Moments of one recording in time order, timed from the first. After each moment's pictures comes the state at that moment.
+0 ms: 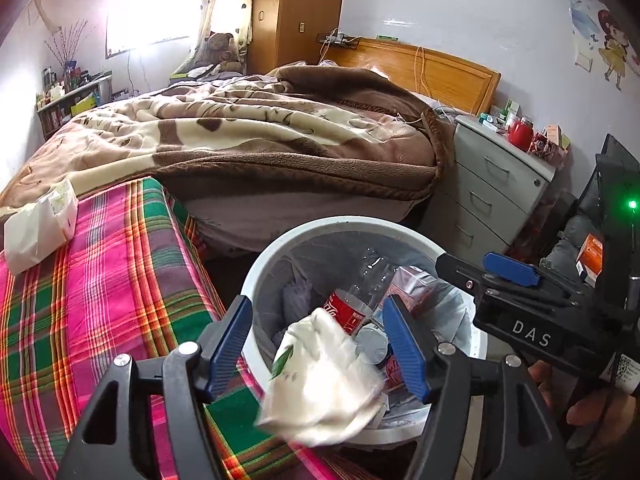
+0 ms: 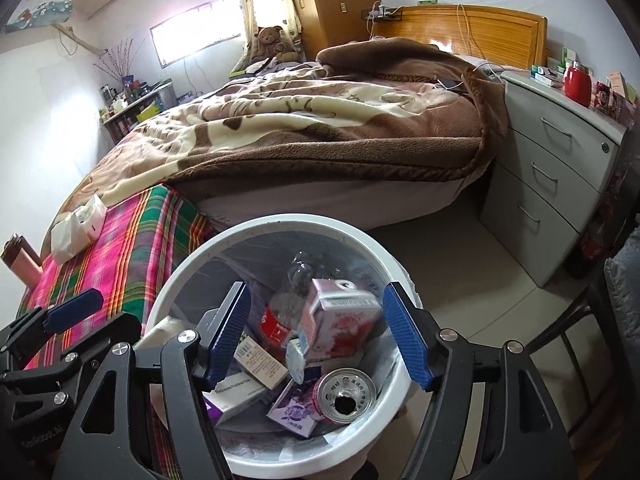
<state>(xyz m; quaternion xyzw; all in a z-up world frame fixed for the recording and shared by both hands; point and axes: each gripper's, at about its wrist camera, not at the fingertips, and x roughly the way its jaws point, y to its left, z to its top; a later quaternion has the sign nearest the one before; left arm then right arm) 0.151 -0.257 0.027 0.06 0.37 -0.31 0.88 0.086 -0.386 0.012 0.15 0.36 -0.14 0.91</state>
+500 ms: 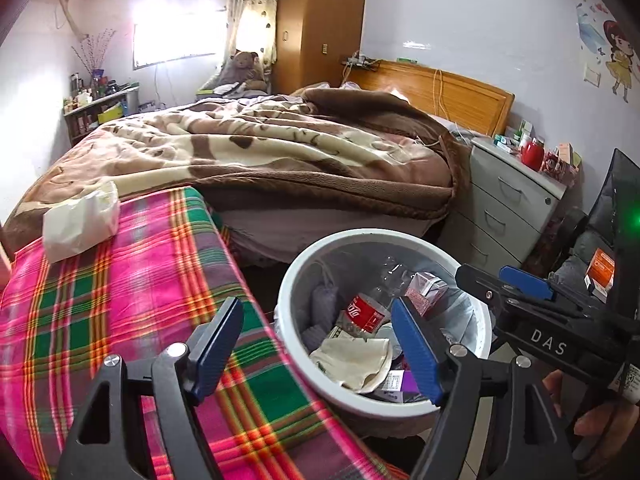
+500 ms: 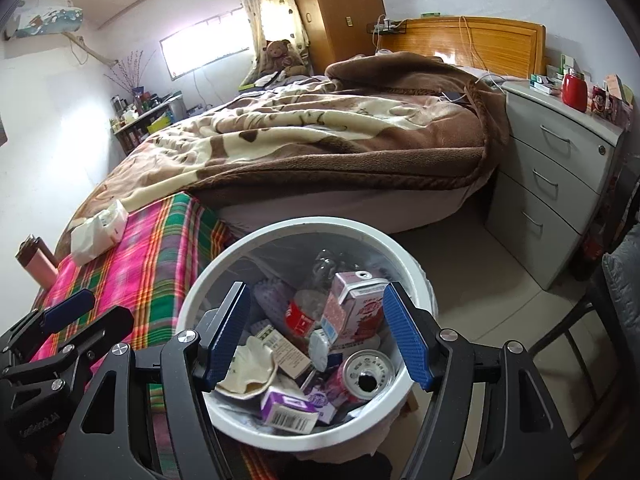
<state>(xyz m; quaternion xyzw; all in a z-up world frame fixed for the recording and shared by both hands) 0.126 -0.218 0.043 0.05 0.33 -0.27 0.90 0.066 -0.360 0.025 0.15 0.34 -0.13 0.92</state>
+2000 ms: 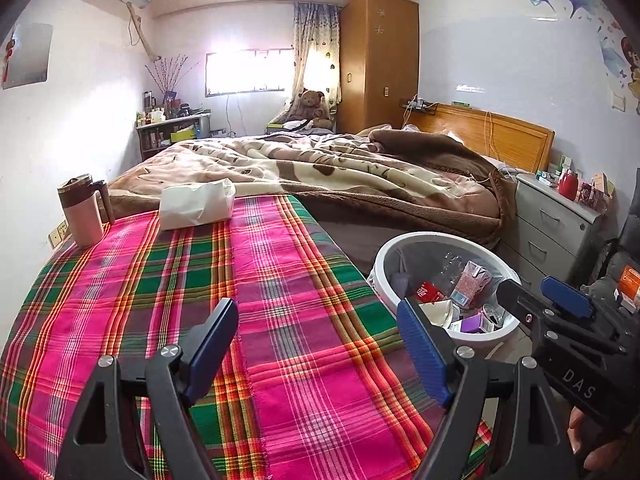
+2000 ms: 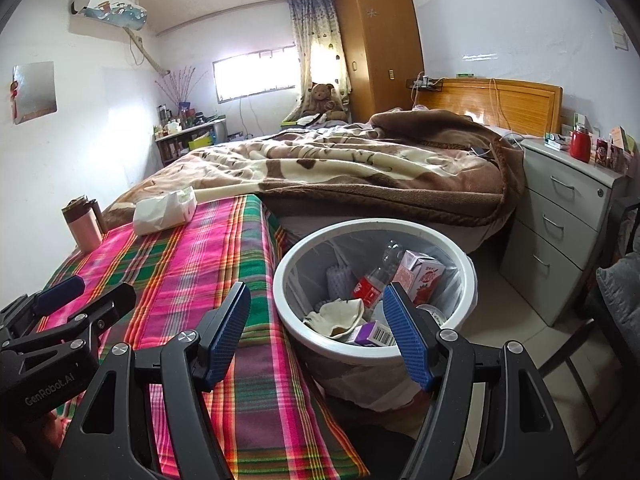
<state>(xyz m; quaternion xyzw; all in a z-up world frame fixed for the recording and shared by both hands) 0.045 -0.113 0.040 0.02 0.26 -0.16 0.95 0.003 -0.263 0.029 0.08 0.25 -0.10 0.96</state>
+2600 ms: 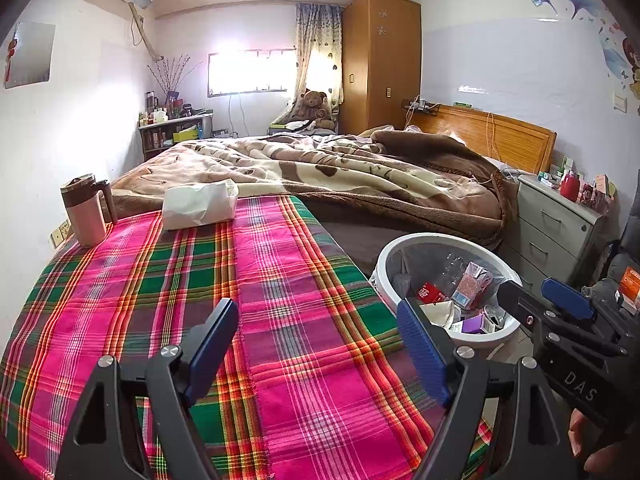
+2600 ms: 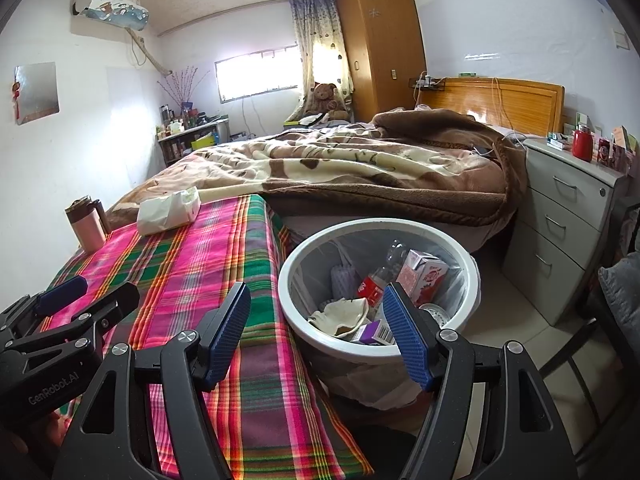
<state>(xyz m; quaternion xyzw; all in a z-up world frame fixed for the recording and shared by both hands) 0.044 -0.111 0.040 0.02 0.26 -0.16 0.95 0.001 -0.262 0.032 0.08 0.25 -0.10 0.96</state>
